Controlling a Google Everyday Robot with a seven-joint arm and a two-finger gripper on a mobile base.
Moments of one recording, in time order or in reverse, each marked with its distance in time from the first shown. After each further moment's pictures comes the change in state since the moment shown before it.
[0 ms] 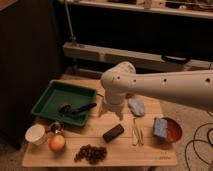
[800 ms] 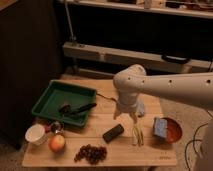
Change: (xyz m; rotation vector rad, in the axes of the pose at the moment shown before) arm -0.016 -0.095 0.025 0.154 0.057 0.126
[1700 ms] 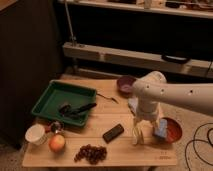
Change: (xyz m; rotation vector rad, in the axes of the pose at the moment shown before) arm 0.005 -0.100 0.034 0.092 0.007 0.122
